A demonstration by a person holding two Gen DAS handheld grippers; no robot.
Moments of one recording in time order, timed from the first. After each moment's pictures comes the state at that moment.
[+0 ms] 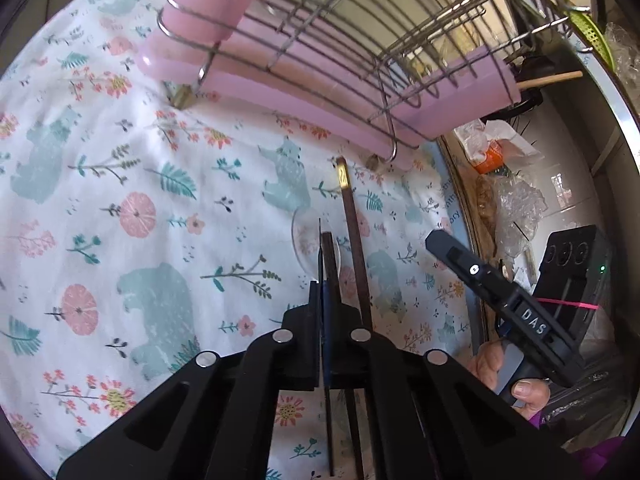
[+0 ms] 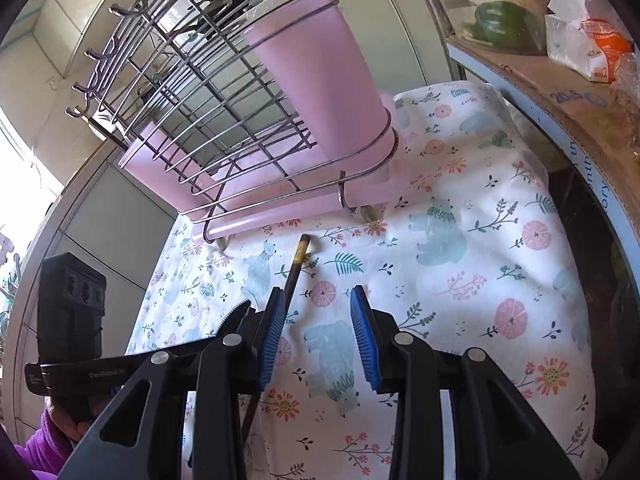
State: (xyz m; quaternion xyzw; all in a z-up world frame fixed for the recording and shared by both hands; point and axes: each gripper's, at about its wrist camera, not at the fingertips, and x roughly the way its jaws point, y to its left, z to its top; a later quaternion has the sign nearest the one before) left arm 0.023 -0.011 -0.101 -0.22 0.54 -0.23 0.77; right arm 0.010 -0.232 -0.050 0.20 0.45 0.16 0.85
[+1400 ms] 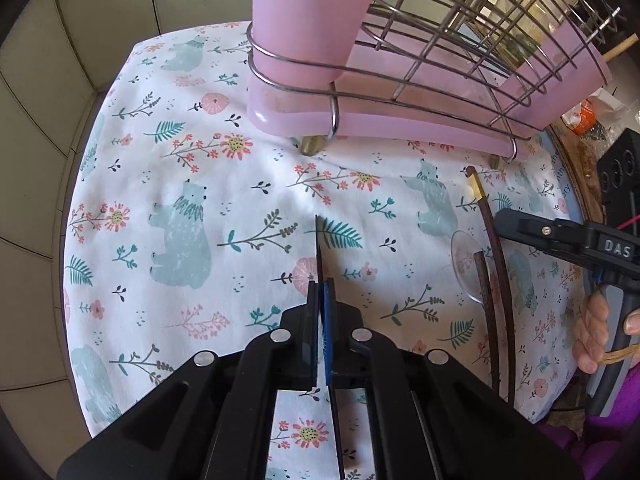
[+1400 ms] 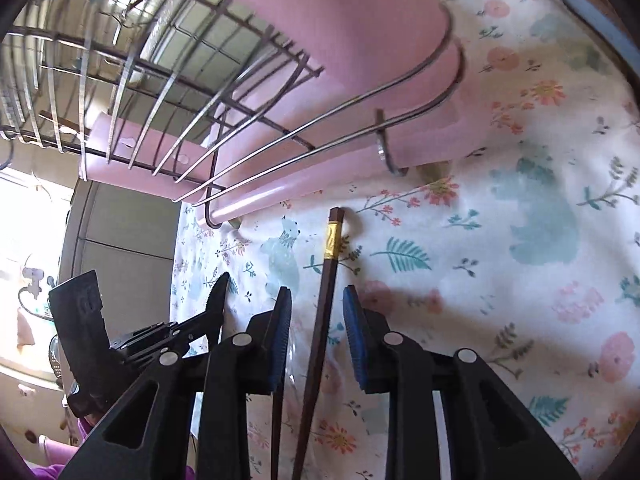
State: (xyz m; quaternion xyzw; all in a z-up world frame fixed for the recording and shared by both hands) left arm 0.065 0.023 -0.094 -0.03 0.60 -0.11 0.80; right arm 0.085 -0.198 -0.094 0.27 0.59 0.20 0.74
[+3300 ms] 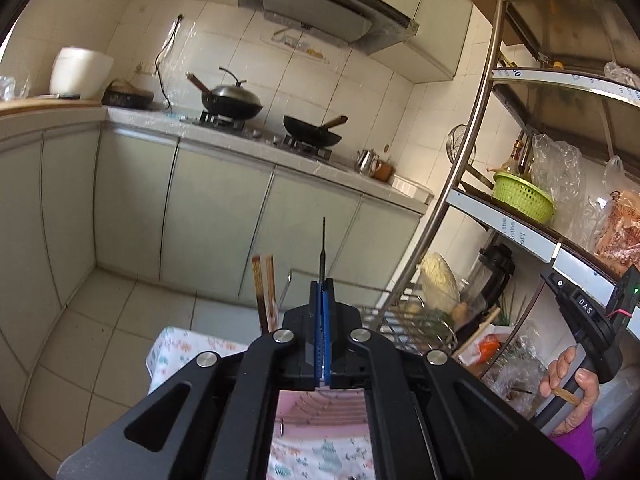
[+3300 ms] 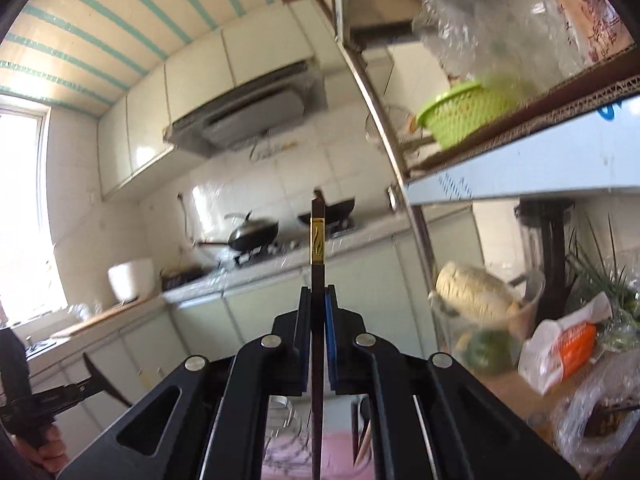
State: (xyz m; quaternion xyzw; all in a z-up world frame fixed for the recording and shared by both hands) left arm 0.032 0.077 0.154 -0.15 0.18 -0.12 0.97; right arm 0.025 -0.289 0.203 0.17 0.04 0.08 0.98
